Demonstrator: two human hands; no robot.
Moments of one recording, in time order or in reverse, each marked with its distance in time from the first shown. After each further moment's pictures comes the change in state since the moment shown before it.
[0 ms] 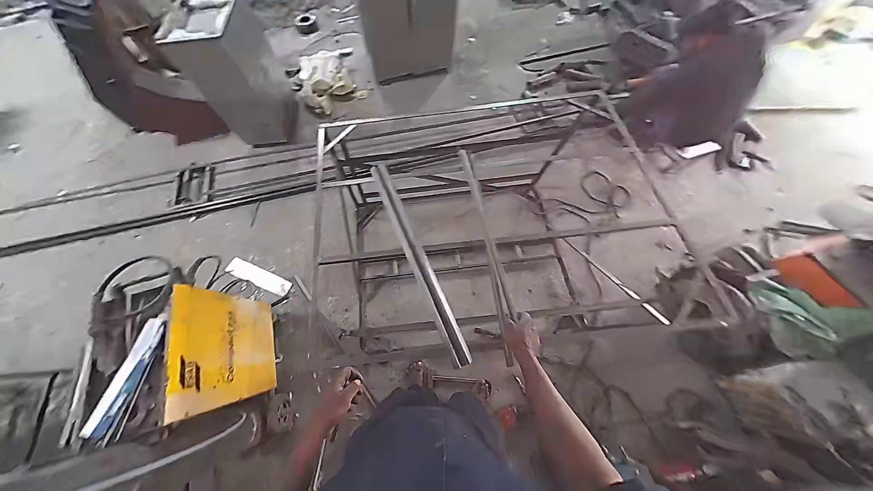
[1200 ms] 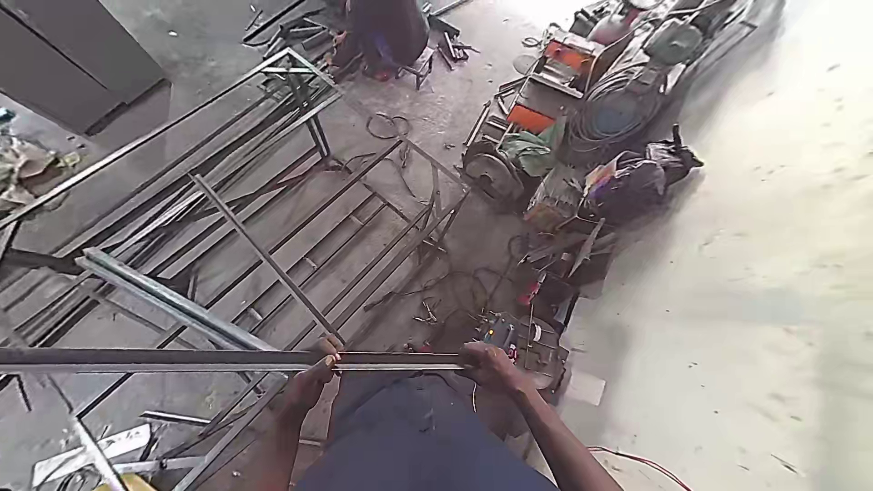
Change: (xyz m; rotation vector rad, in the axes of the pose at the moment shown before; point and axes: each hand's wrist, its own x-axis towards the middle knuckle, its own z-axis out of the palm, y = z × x) left_hand 0.003 0.188 0.393 -0.304 -0.853 0.711; right_hand -0.103 0.432 -0.207 0.129 -0.156 -0.453
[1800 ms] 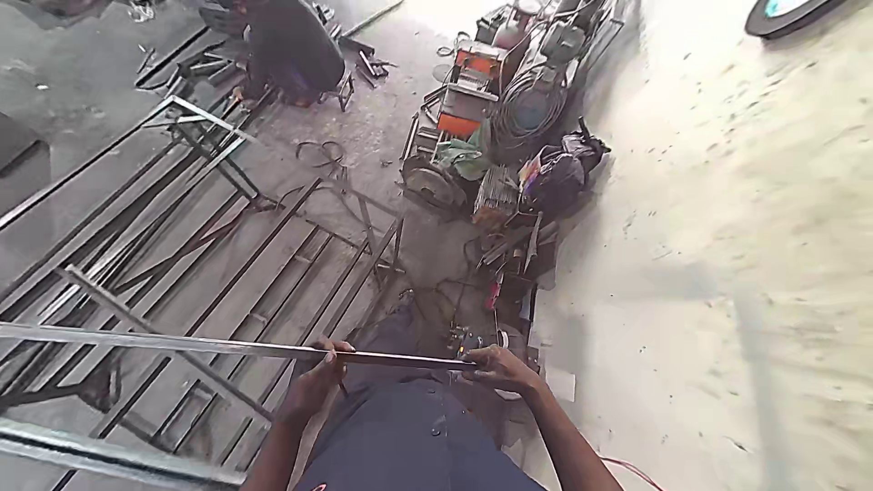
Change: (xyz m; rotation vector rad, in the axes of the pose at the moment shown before) left_hand 0.200 -0.051 0.113 -0.129 -0.160 -0.141; right_hand -0.011 0.122 -0.127 0.199 0.026 0.114
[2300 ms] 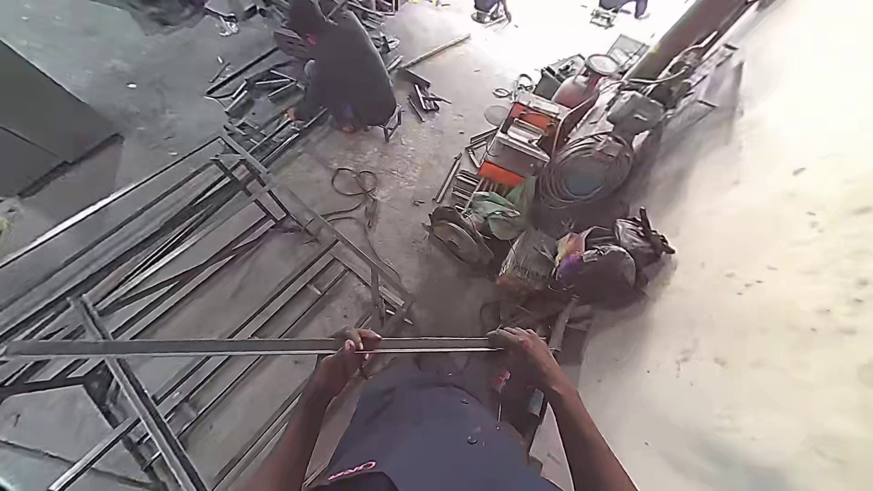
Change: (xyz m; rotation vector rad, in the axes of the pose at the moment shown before) left_hand 0.306 0.025 0.032 -0.029 0.019 0.133; right_hand 0.213 0.014 -0.316 -0.487 0.214 -0.013
